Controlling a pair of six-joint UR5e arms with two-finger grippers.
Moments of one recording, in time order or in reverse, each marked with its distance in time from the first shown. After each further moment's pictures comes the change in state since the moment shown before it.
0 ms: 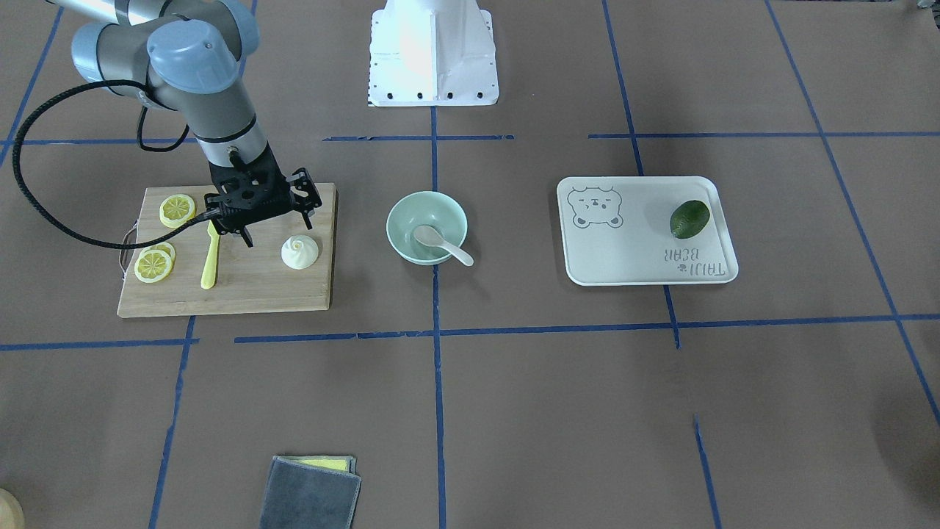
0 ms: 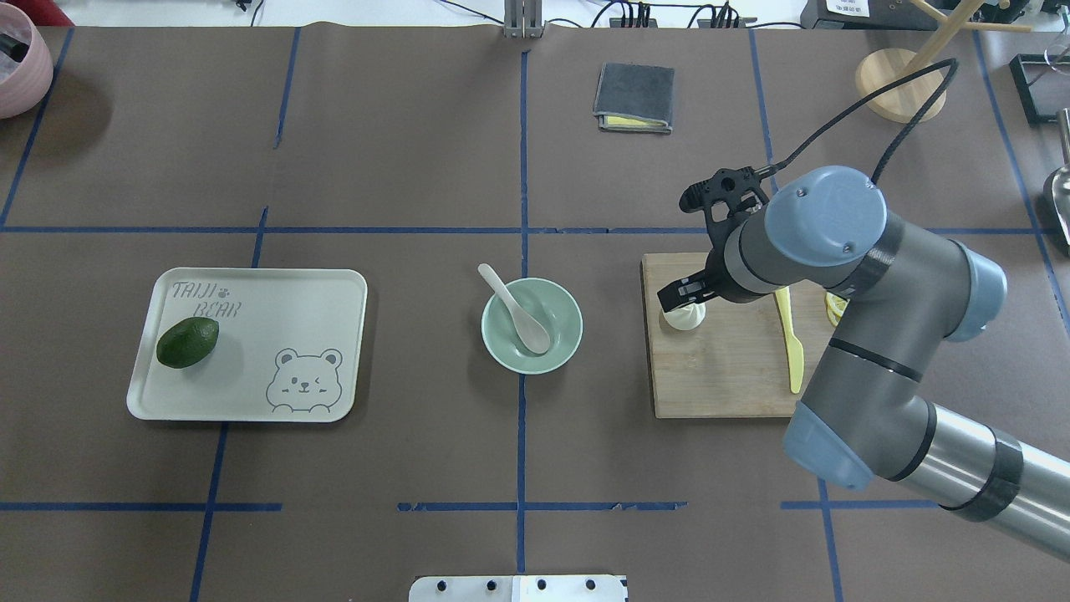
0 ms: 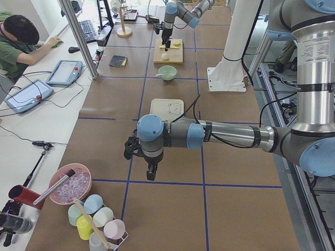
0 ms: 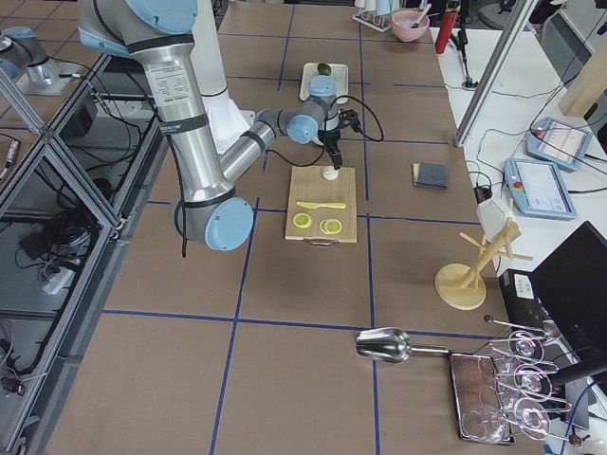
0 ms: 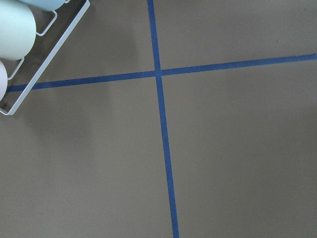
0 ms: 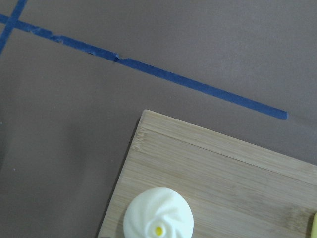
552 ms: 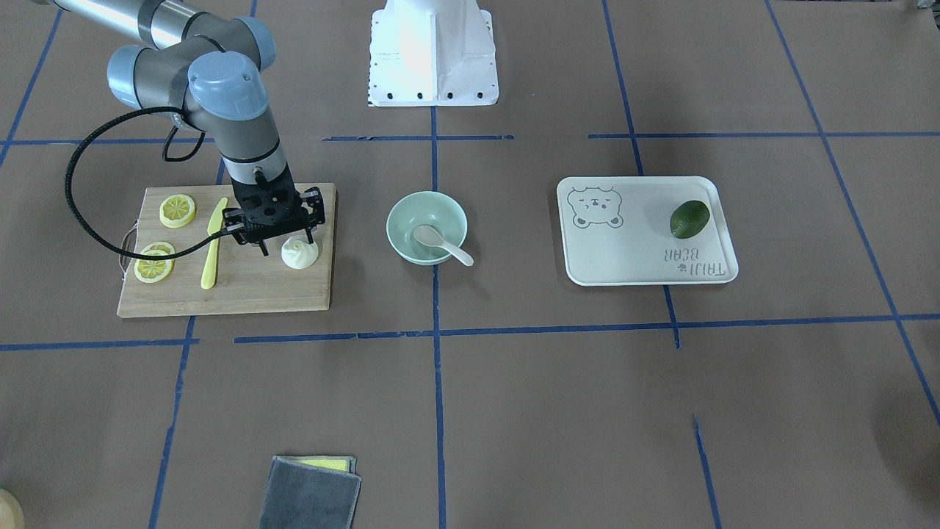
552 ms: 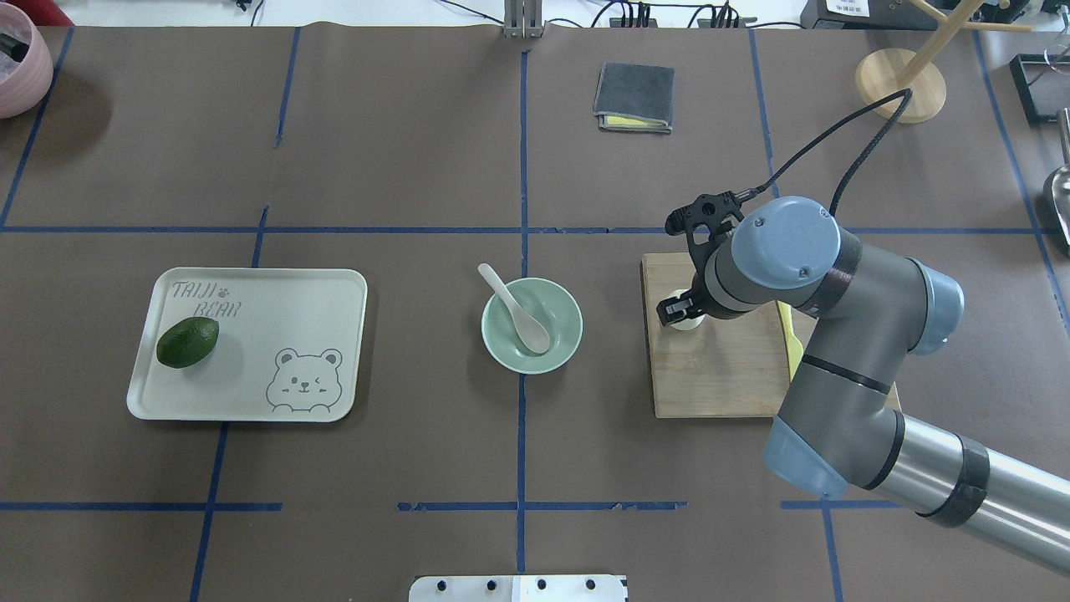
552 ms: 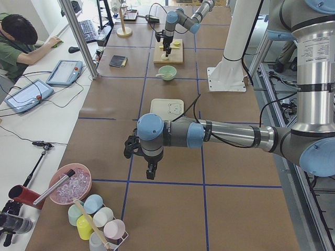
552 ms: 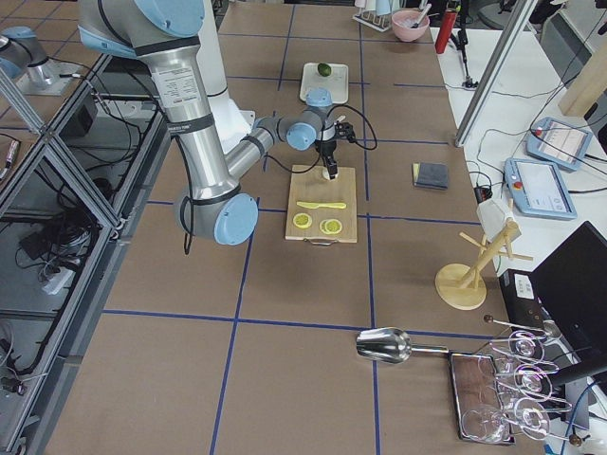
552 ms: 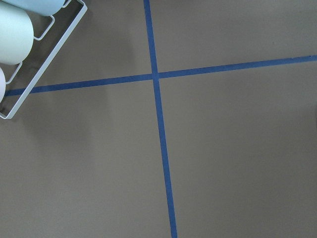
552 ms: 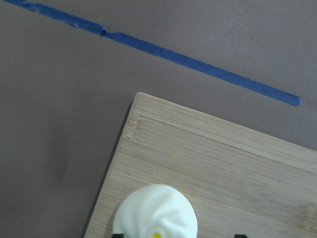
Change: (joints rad) left arm 0.001 0.001 -0.008 -0.002 -0.001 0.000; right arm -0.036 0.011 -0.053 0.000 -0.028 0.006
